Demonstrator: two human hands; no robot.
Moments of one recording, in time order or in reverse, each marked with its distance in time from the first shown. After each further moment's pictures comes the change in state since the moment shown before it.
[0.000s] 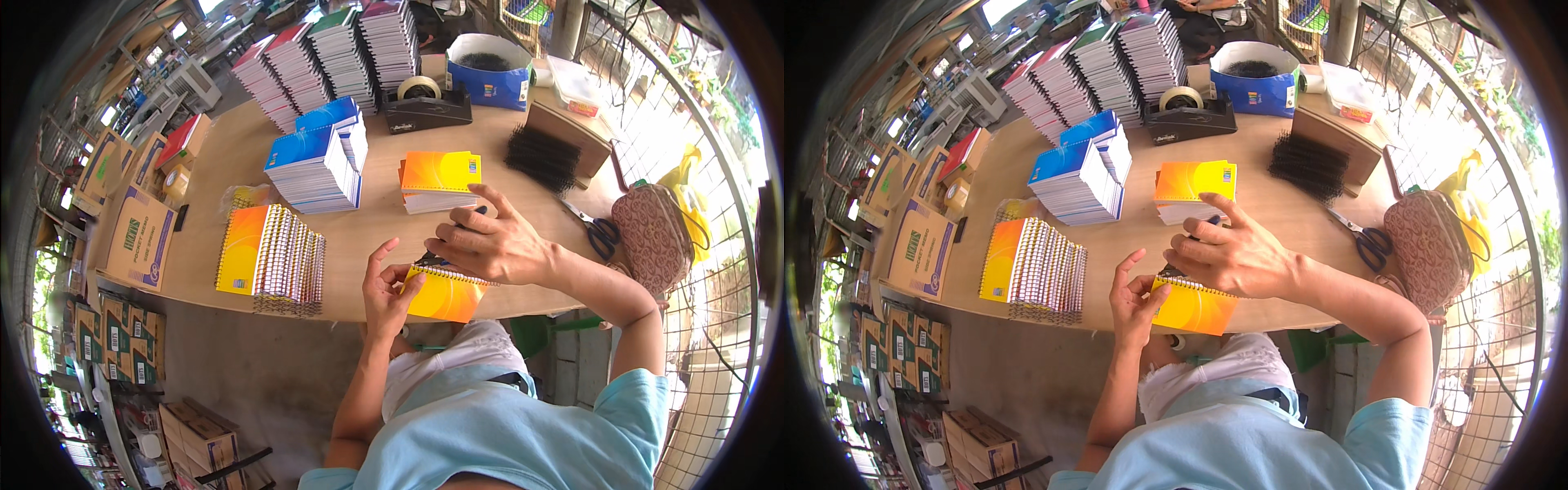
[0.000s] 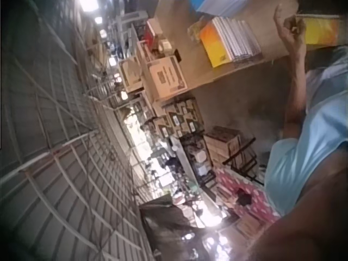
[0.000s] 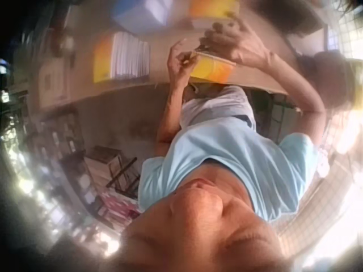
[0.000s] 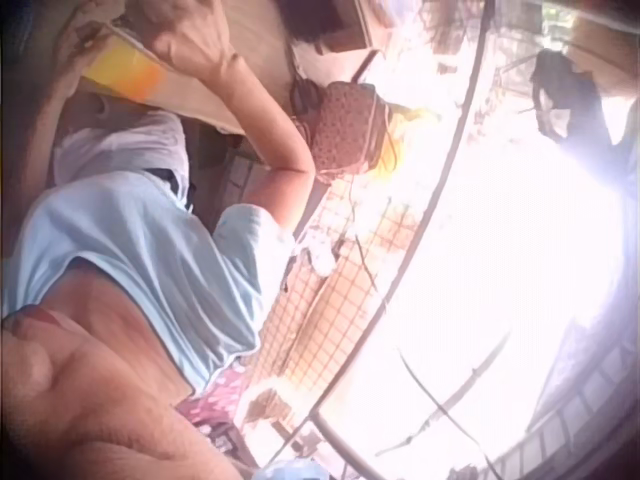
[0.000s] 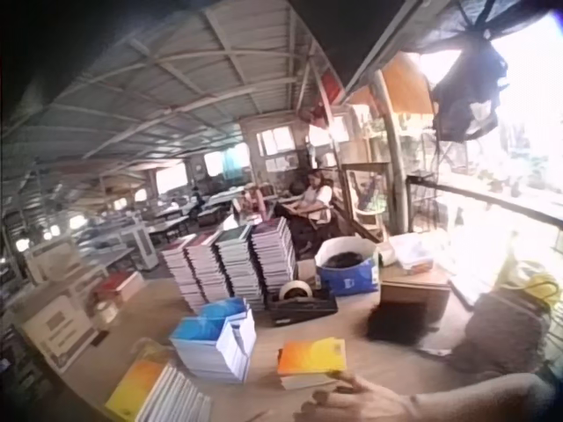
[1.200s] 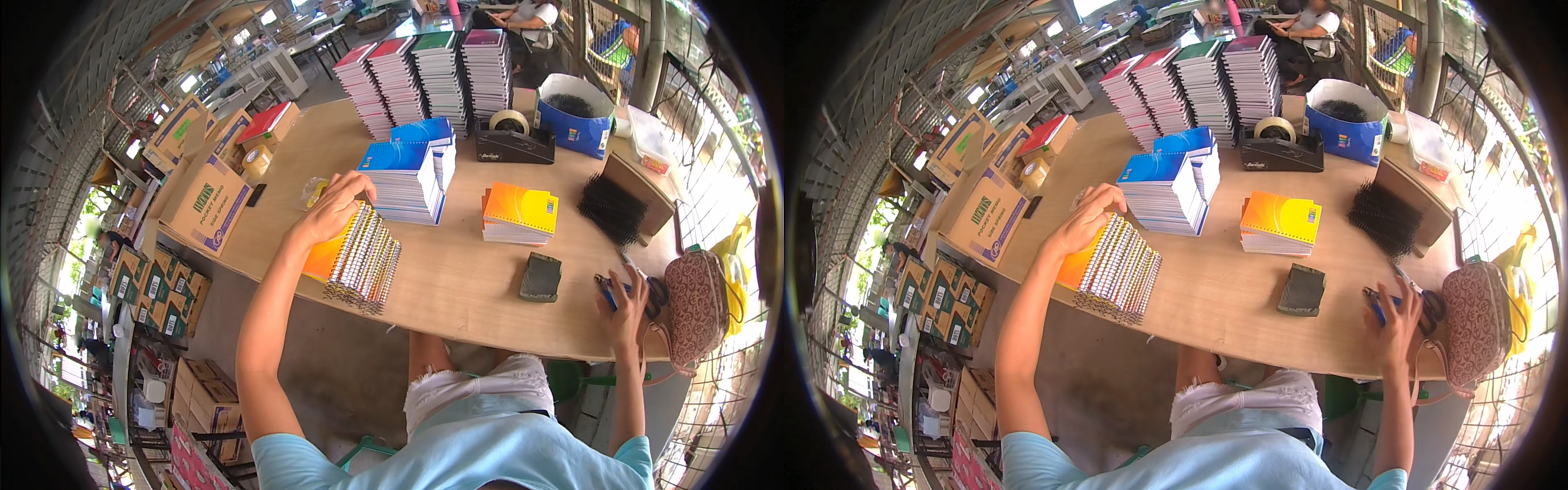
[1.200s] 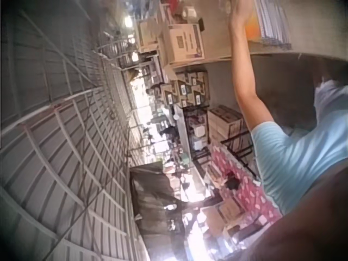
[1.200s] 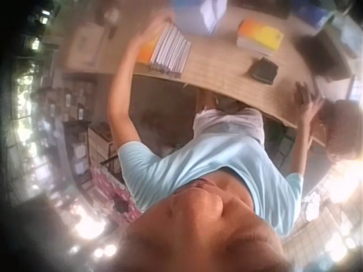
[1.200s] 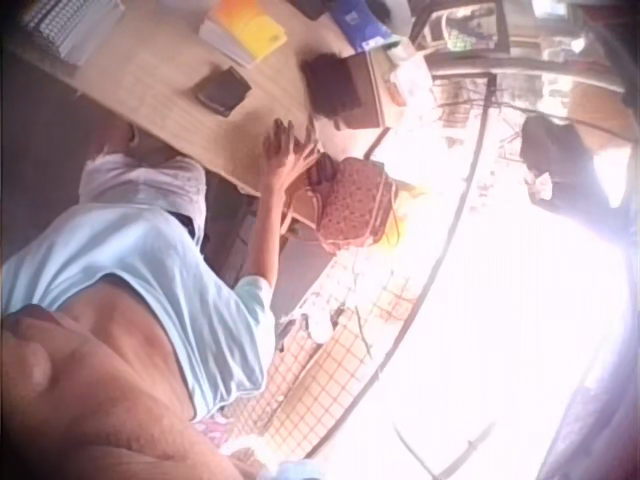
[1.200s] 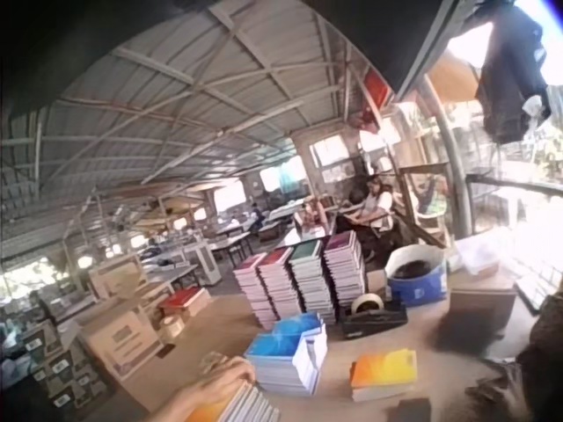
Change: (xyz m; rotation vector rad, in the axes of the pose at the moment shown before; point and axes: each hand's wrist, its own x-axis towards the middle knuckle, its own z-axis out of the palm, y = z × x) left_hand 0.131 0.178 -0.170 1.313 -0.462 0.377; right_hand -0.172 -0.022 0.012 -0.198 -0.062 0.948
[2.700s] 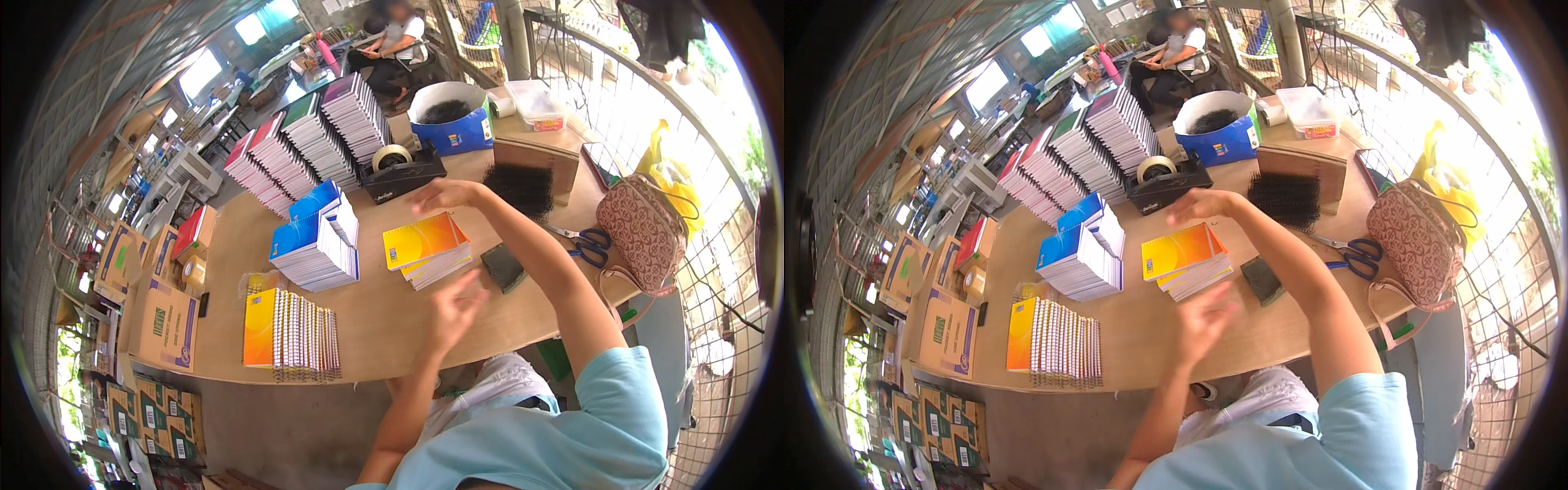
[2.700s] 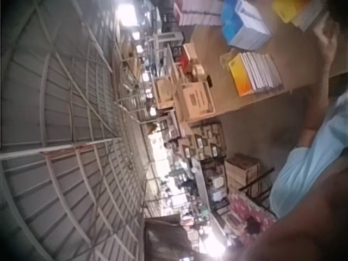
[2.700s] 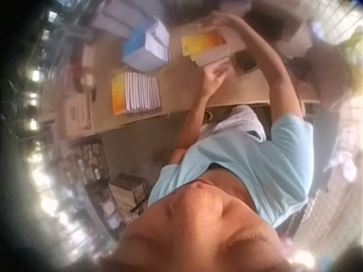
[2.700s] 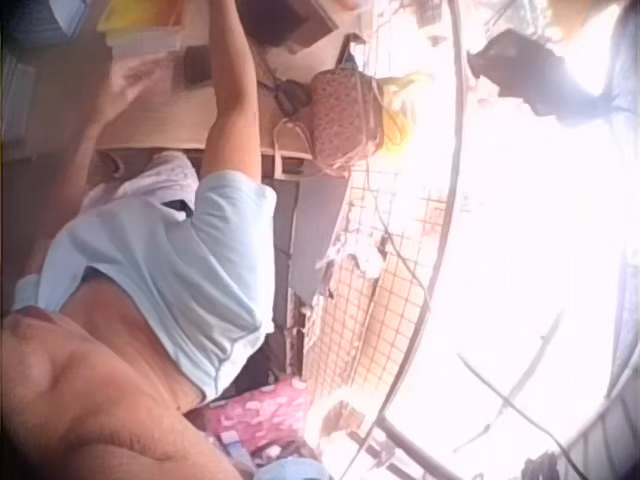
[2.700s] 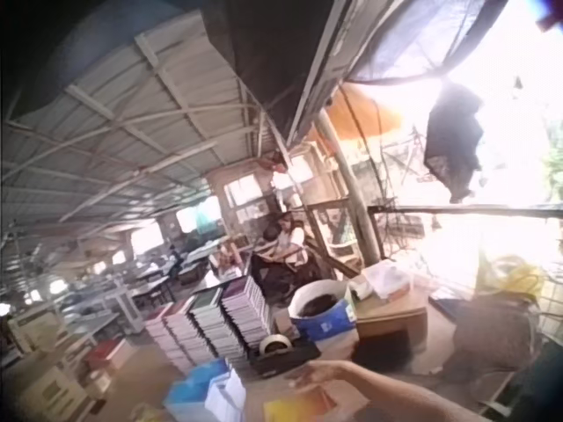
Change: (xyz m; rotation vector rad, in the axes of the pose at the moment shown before) left_hand 0.067 0.217 0.234 -0.886 -0.073 -0.211; right_hand 0.239 -0.031 0.152 1.066 -0.883 -0.226
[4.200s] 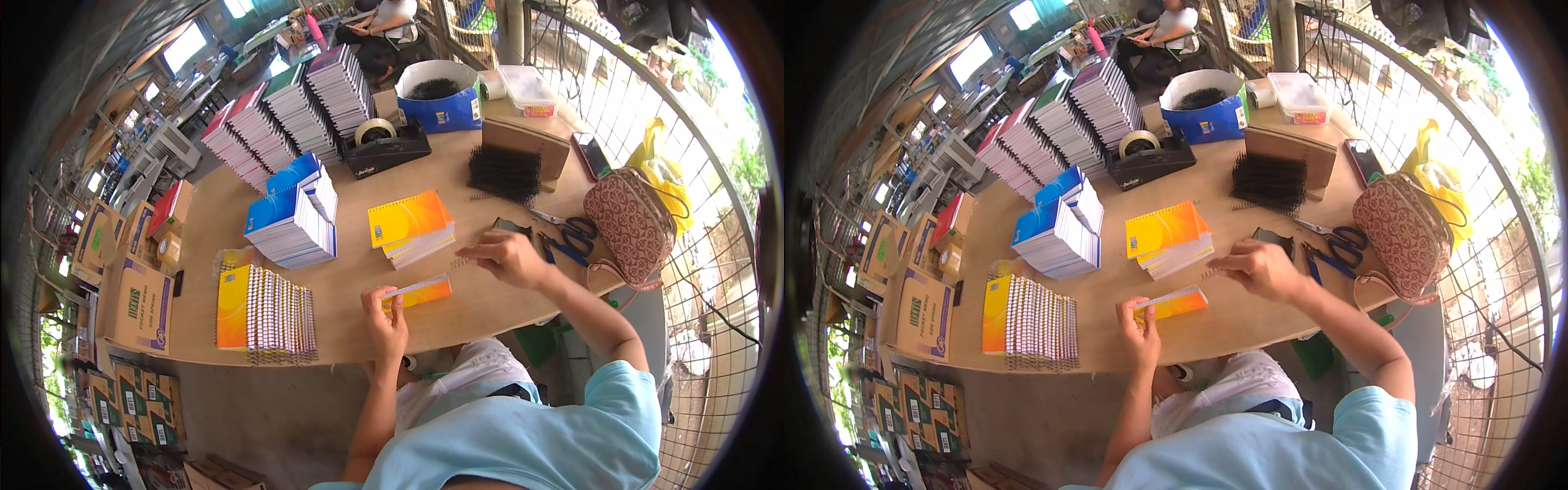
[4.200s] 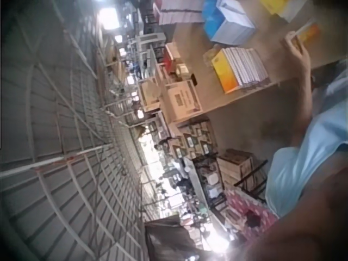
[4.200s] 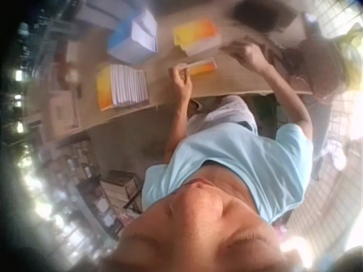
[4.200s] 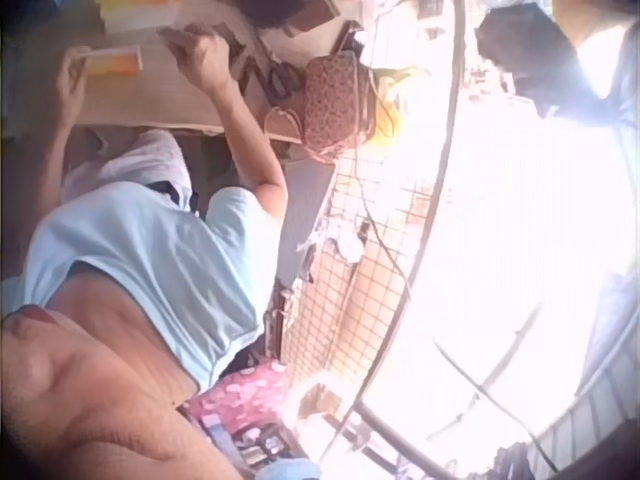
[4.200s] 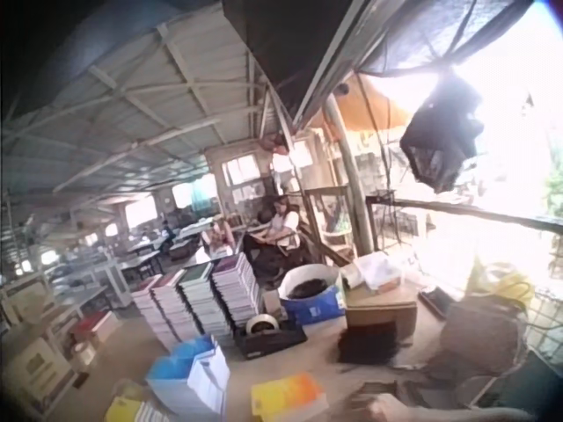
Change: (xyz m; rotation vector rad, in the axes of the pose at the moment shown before) left_hand -0.054 -0.091 -0.025 0.240 0.664 0.337; right_hand -0.186 -0.086 0.103 -0.578 0.522 -0.077
